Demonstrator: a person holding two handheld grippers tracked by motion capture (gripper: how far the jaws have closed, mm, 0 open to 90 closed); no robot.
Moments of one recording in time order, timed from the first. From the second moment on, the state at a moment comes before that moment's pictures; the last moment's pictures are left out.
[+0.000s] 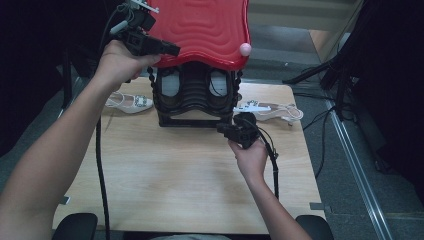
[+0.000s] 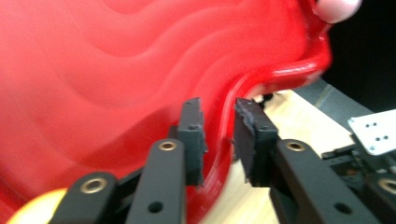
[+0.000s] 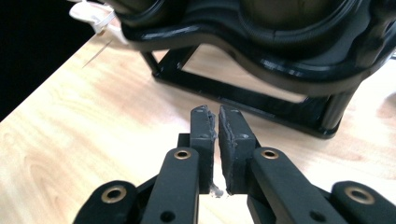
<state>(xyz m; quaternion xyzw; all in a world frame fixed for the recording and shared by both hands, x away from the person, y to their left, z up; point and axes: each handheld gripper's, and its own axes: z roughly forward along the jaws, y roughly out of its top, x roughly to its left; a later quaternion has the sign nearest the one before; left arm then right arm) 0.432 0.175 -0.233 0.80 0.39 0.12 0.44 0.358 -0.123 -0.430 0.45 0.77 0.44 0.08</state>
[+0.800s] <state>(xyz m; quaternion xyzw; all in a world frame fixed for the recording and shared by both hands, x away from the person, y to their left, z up) 0.382 0.216 -0.274 0.81 0.39 0.08 0.43 0.345 -0.153 -0.452 0.45 0.78 0.44 0.05</state>
